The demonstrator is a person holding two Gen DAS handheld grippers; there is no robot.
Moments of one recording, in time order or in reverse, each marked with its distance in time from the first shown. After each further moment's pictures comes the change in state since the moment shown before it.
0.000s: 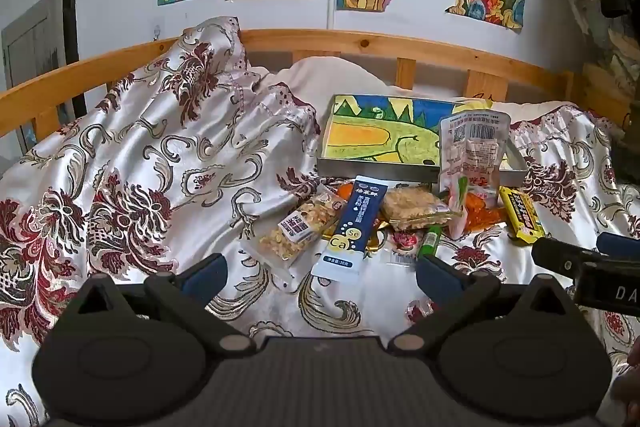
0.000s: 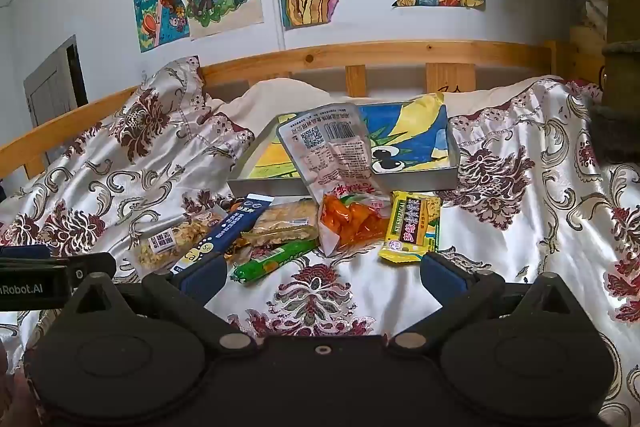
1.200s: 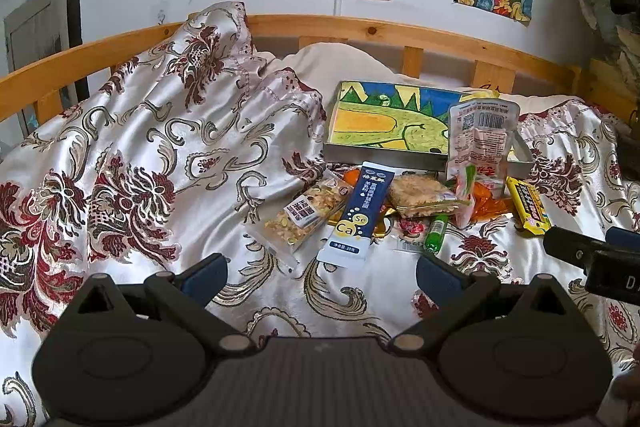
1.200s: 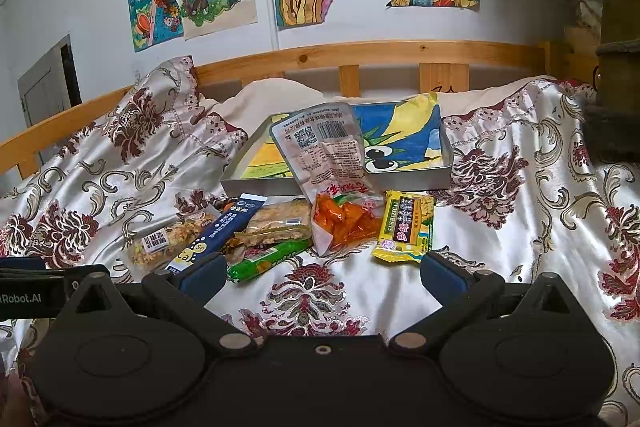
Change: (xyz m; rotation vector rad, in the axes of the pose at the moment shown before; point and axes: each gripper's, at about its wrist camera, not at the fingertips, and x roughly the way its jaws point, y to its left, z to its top) left arm 0.005 0.006 -0.006 -0.016 0.032 0.006; right arm 0.001 -0.001 -0.001 0.001 -0.004 -0.021
